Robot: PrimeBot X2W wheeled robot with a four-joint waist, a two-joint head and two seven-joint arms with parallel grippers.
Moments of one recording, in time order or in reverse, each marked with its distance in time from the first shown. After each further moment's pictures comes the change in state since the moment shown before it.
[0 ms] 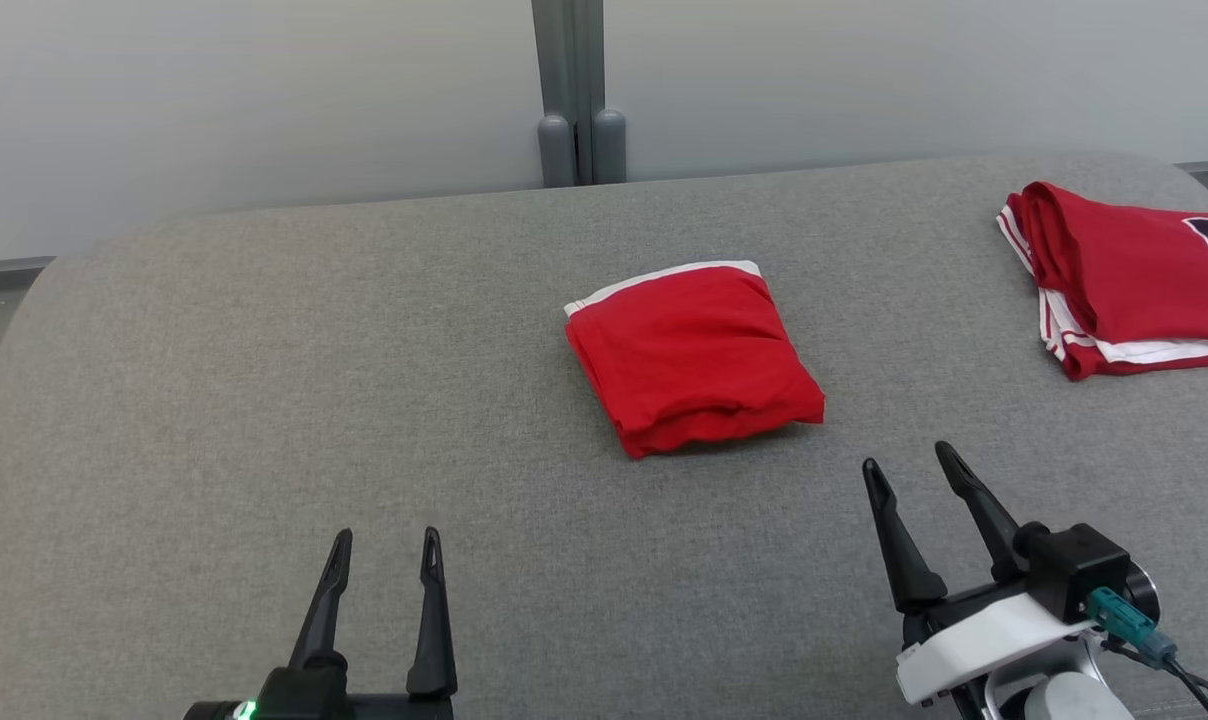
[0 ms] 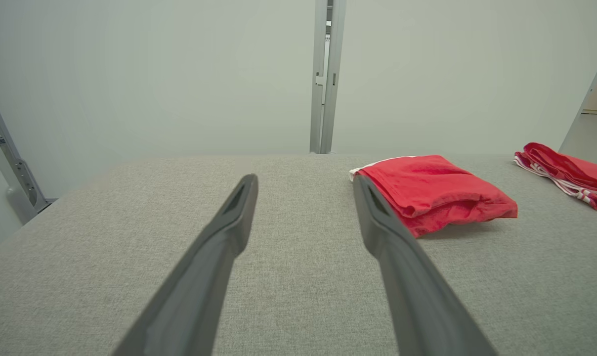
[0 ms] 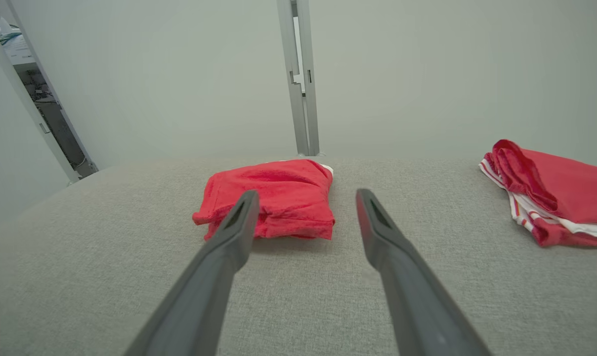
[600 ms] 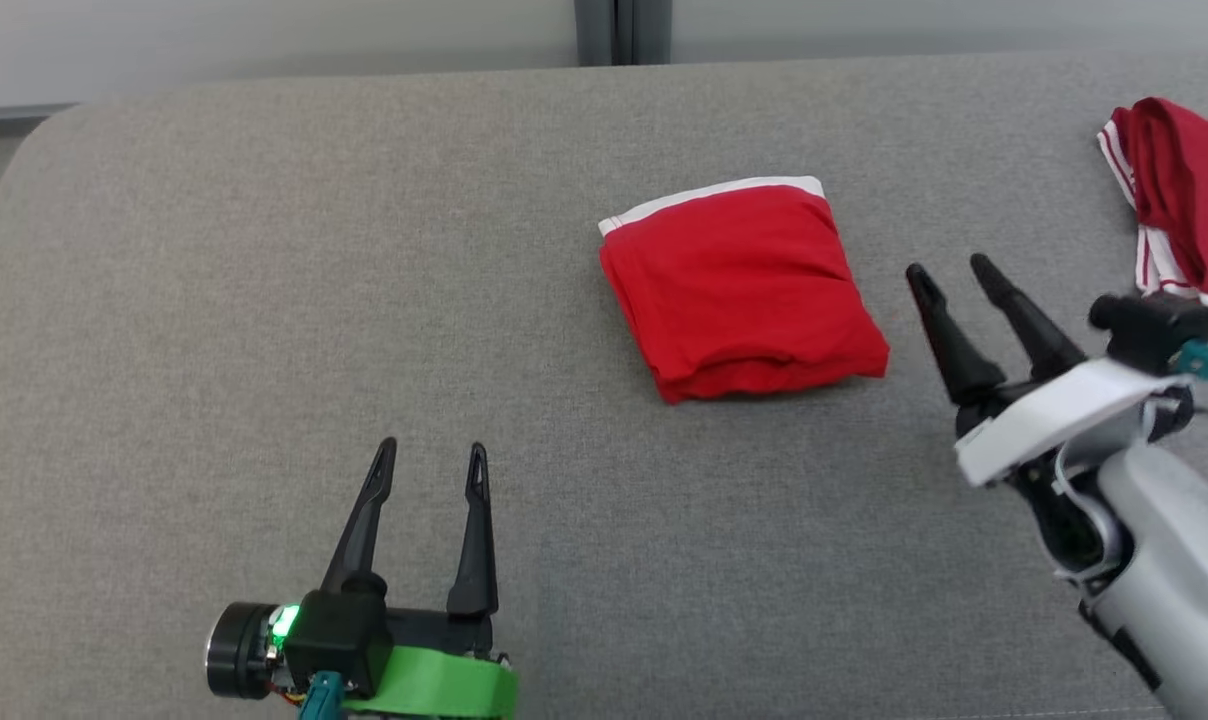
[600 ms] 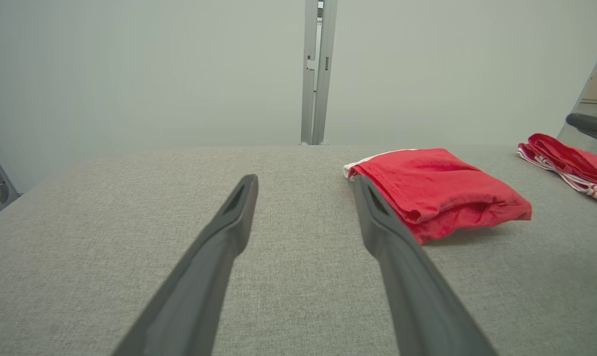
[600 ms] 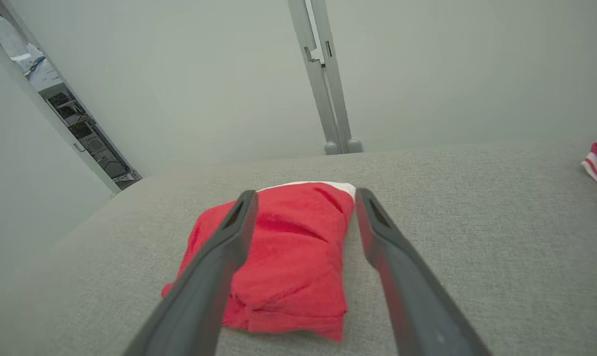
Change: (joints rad) left arm -0.137 0.000 -0.076 -0.002 -0.002 0.002 0.000; right arm -0.430 -0.264 0.251 0.192 0.522 0.000 0.035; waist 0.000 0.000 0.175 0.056
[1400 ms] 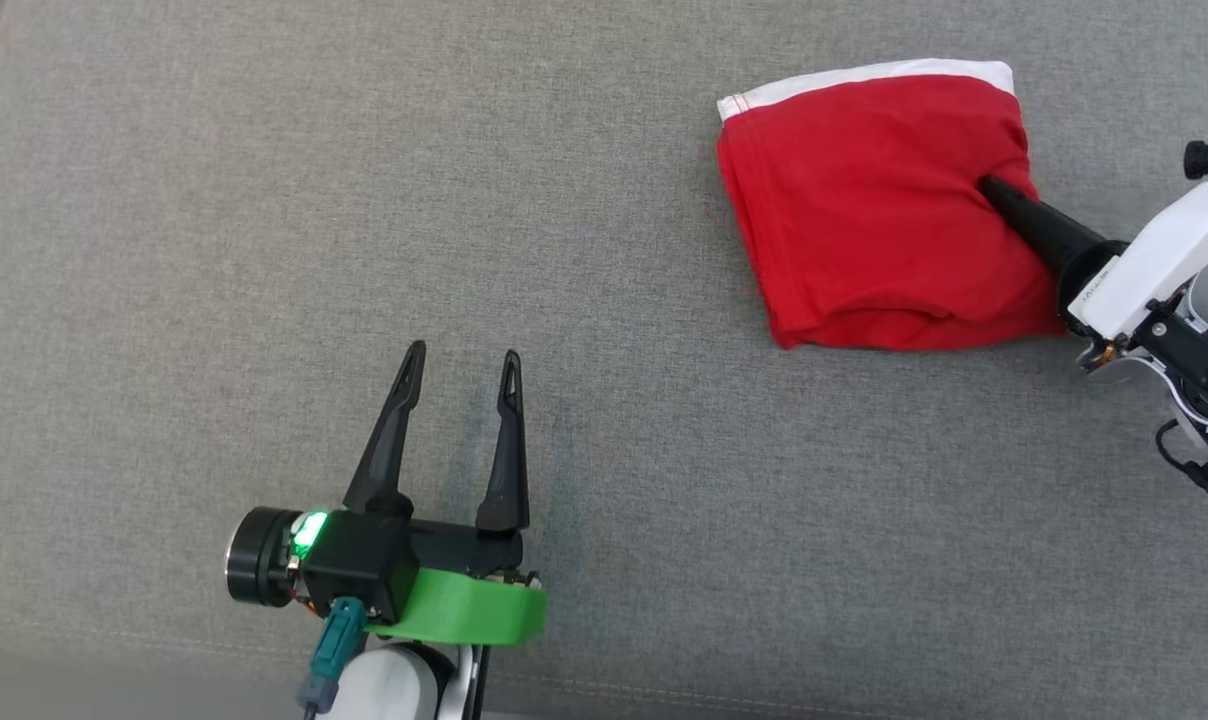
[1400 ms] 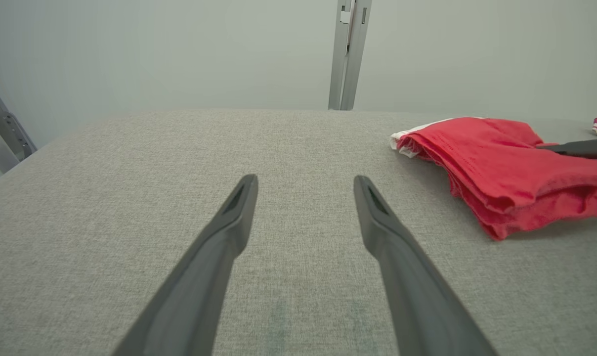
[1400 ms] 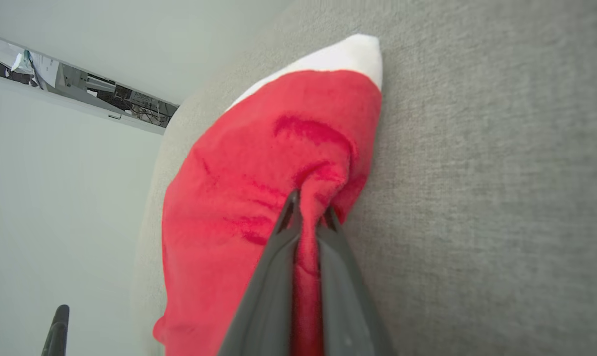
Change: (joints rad) left arm -0.163 0.000 -0.073 0.002 -0.028 0.031 0.000; right arm -0.246 -0.216 0.086 0.013 0.672 -0.001 0.453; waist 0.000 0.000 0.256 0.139
